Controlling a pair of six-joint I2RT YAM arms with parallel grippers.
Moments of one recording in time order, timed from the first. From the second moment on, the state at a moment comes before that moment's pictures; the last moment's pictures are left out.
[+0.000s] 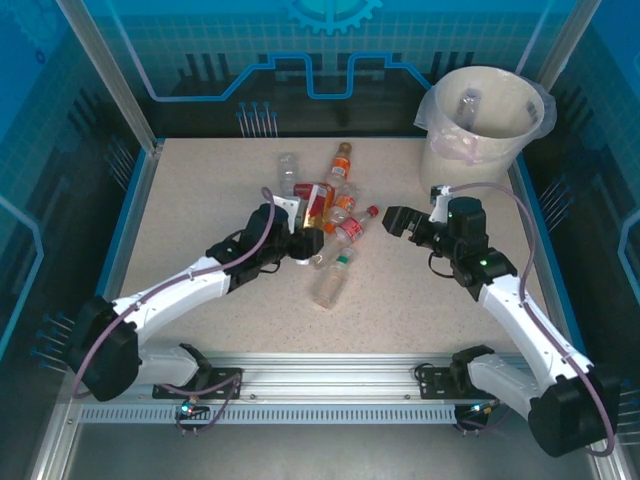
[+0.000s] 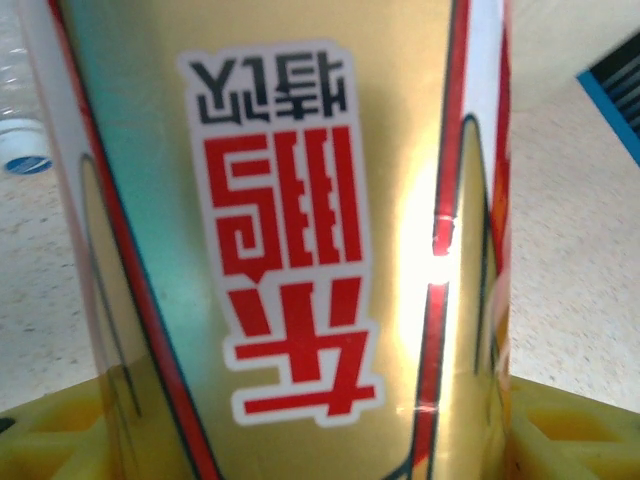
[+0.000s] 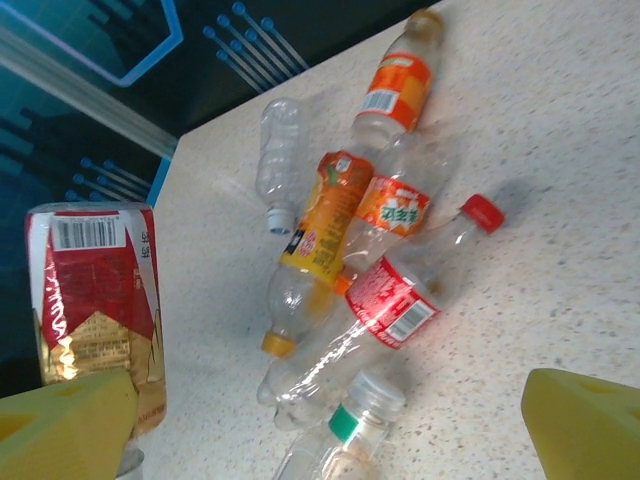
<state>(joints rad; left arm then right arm) -0.64 1.29 0.85 -0.14 -0.01 -0.44 0.27 1.01 0.77 -0.23 -0.31 0.61</state>
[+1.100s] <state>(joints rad) -0.88 1.37 1.04 -0.15 -0.14 -0.21 0.38 1.13 0.85 0.05 -0.58 0.59</state>
